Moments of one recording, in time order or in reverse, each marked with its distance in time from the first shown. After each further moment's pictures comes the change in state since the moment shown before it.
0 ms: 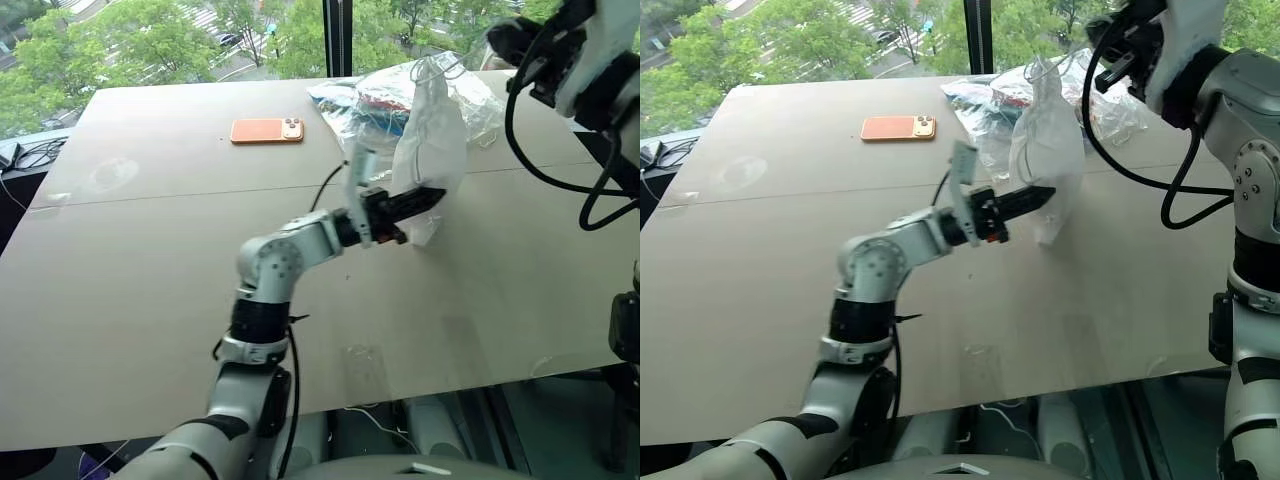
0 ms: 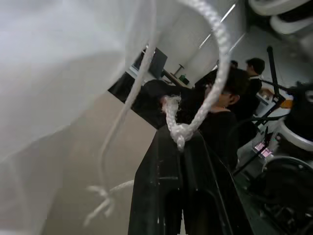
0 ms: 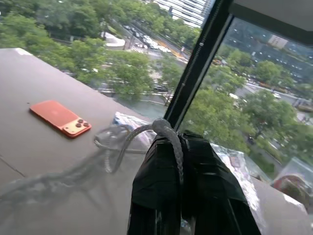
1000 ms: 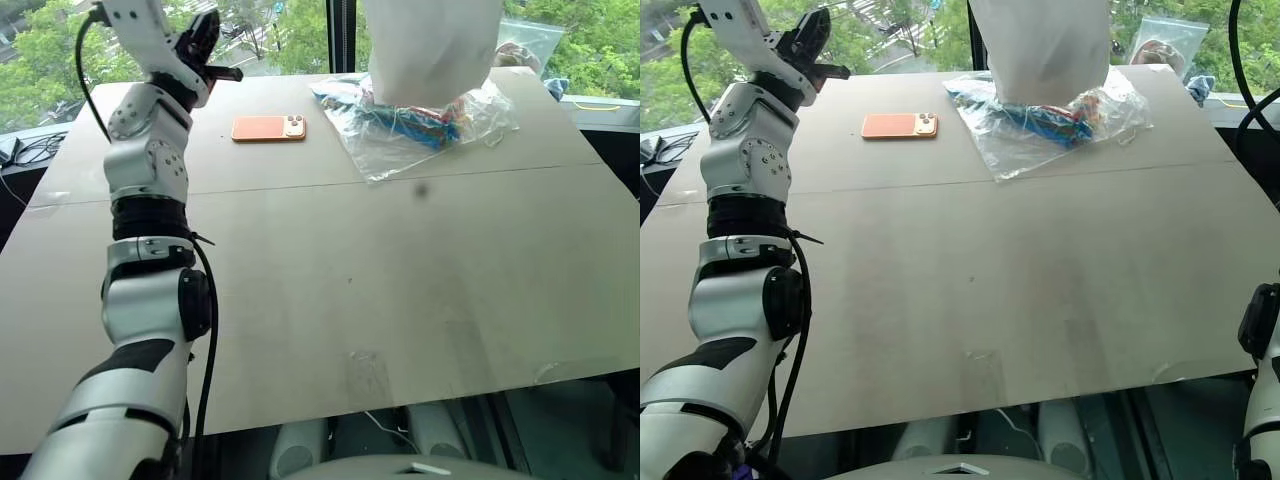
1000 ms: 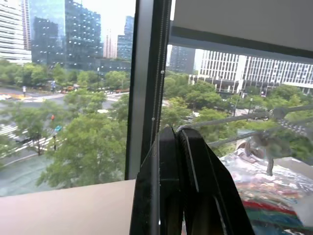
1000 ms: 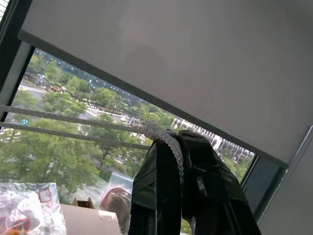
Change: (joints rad) left arm -0.506 0.353 0.139 0.846 0.526 -0.897 0.268; right arm 0.005 -0.122 -0.136 0.209 -0.267 -0.338 -0.254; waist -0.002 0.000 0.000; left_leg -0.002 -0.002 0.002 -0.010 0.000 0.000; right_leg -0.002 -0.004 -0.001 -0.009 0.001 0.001
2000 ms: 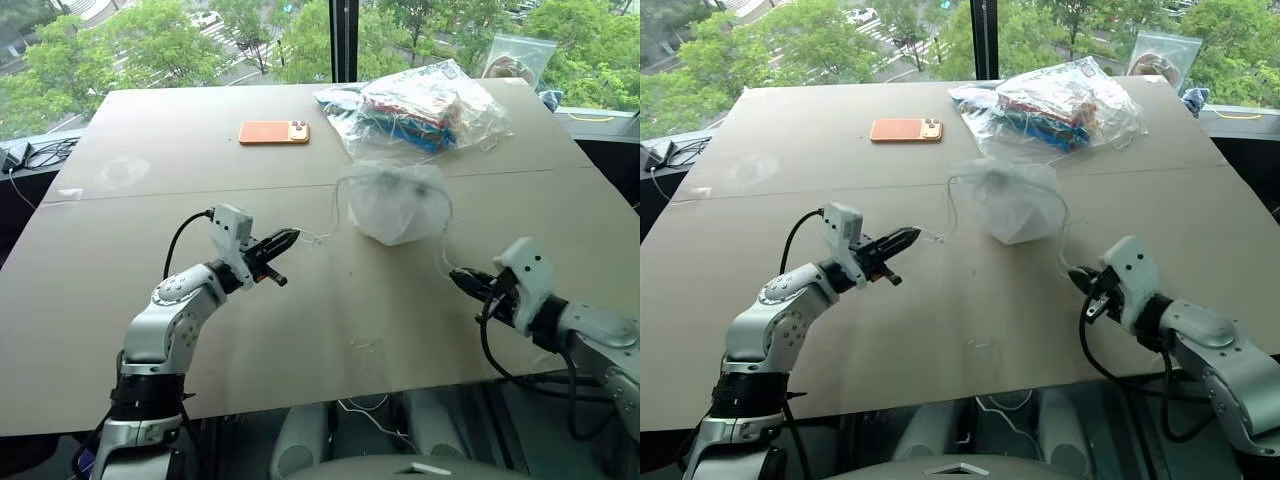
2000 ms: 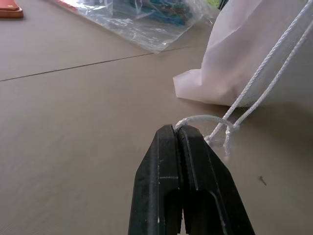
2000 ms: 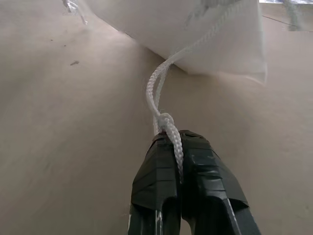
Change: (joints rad) left arm 0.933 -0.078 -0.154 -0.856 -0.163 0.416 -0.259; right arm 1.023 0.207 0.197 -0.700 0.336 0.278 0.289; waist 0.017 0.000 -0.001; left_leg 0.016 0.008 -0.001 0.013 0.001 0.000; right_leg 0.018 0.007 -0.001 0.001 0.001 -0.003
